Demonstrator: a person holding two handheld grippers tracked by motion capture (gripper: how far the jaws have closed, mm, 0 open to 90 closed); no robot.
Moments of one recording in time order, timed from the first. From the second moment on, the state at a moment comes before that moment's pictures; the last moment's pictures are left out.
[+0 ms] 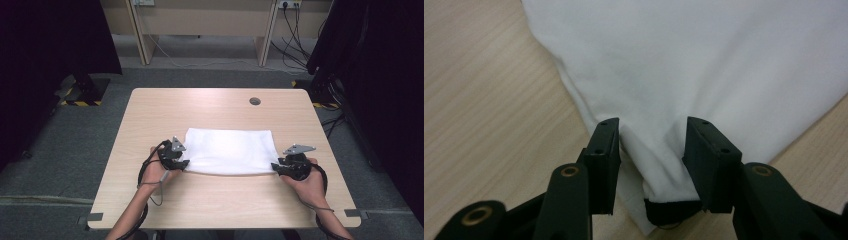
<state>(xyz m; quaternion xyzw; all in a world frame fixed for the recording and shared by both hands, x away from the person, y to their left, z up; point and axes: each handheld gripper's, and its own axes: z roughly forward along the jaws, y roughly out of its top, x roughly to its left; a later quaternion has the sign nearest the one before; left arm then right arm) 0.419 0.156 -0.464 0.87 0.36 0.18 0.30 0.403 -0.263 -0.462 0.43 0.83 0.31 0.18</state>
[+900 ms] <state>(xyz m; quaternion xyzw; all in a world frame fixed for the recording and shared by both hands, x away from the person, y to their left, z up) 0.424 0.161 -0.460 0.84 0.38 0.19 0.34 0.410 -0.242 -0.459 0.42 0.83 0.33 0.18</state>
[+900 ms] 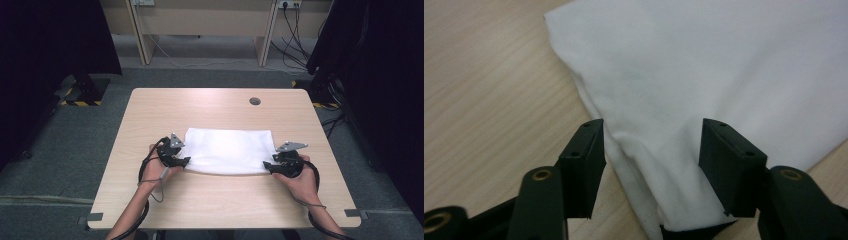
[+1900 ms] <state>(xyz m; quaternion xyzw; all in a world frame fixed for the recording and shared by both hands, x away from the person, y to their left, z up) 0.414 0.182 -0.428 0.81 0.39 0.21 0.39 0.387 -0.268 -0.434 0.43 0.80 0.38 0.19</state>
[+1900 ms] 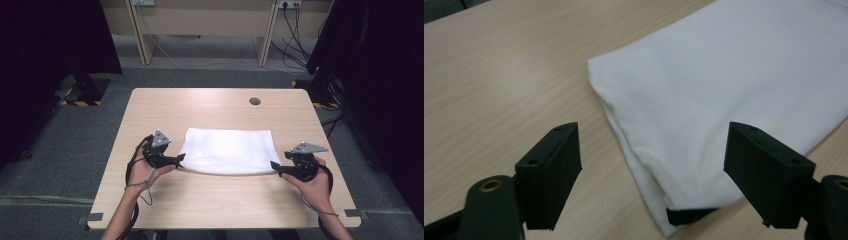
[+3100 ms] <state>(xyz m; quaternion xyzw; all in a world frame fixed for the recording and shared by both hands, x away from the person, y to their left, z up) 0.551 0.142 -0.455 0.83 0.46 0.13 0.30 0.402 -0.236 -0.423 0.38 0.82 0.38 0.18</state>
